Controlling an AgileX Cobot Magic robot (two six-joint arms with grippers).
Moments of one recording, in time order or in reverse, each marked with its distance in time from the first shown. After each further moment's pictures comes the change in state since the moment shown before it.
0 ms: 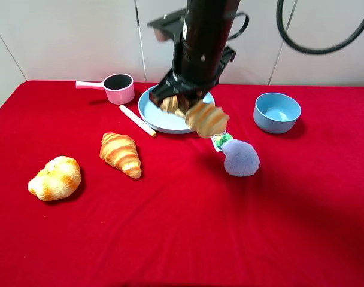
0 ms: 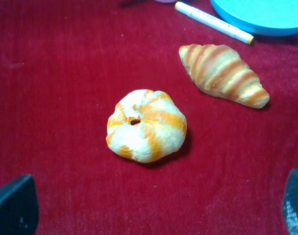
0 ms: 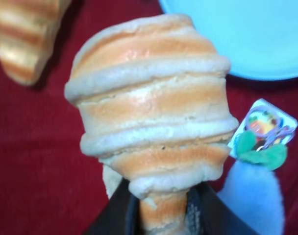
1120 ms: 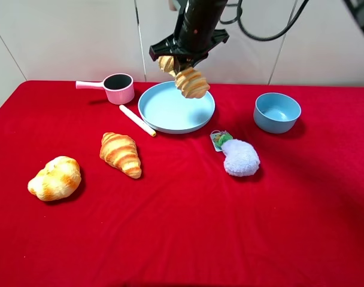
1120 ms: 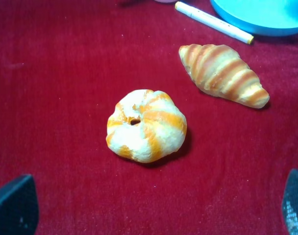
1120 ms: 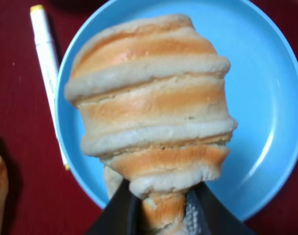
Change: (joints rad) left arm 0.000 0.000 0.000 0.000 0.000 0.000; right arm -0.160 0.308 -0.399 0.086 -0.090 0.011
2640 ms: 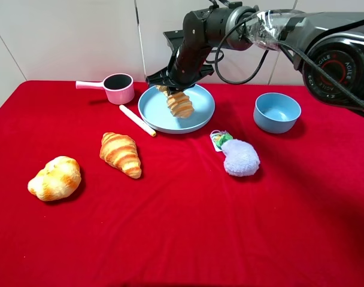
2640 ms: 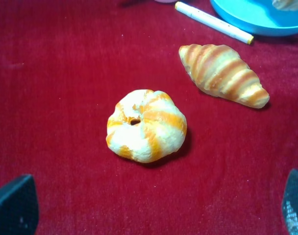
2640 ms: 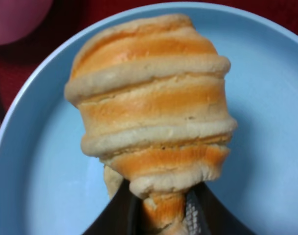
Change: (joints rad) left arm 0.000 0.000 0.000 0.000 0.000 0.000; right arm -0.017 0.200 -0.002 -0.005 -0.278 0.085
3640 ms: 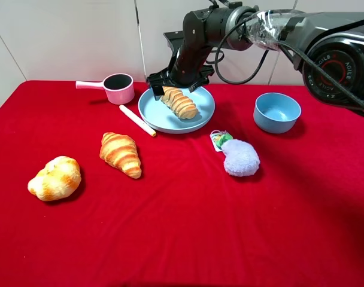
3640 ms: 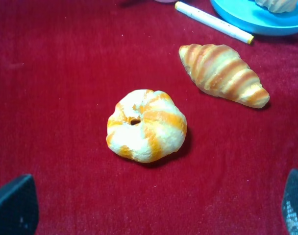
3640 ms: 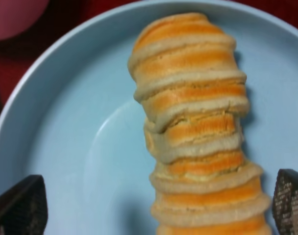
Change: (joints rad) left arm 0.000 0.000 0.000 0.000 0.000 0.001; right arm 0.000 0.000 0.000 -0.002 0.024 0.002
